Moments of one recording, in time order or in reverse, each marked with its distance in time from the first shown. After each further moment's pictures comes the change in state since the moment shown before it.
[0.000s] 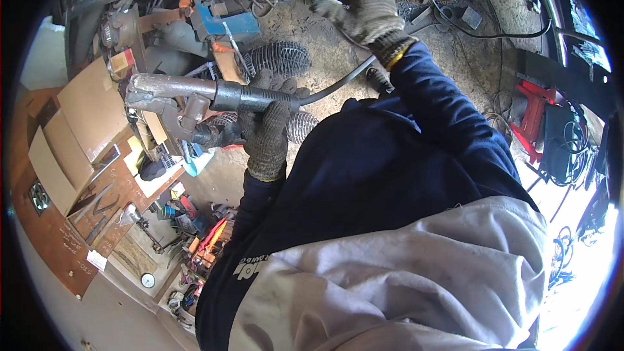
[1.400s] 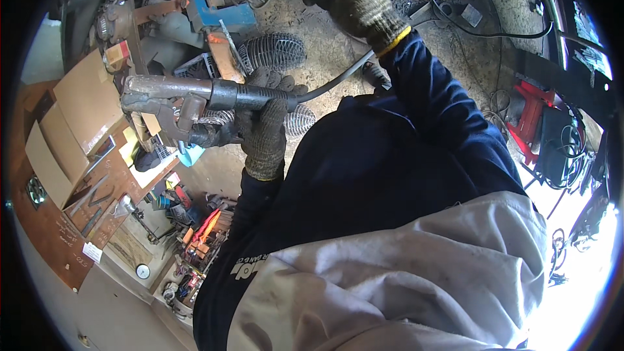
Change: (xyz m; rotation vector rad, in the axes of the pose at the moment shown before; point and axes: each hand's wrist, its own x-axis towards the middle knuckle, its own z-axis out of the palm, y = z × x) left_hand -0.009 0.004 0.020 -0.184 0.060 -0.055; right_hand 0.017 -0.015 -0.009 1.295 -0.292 0.150
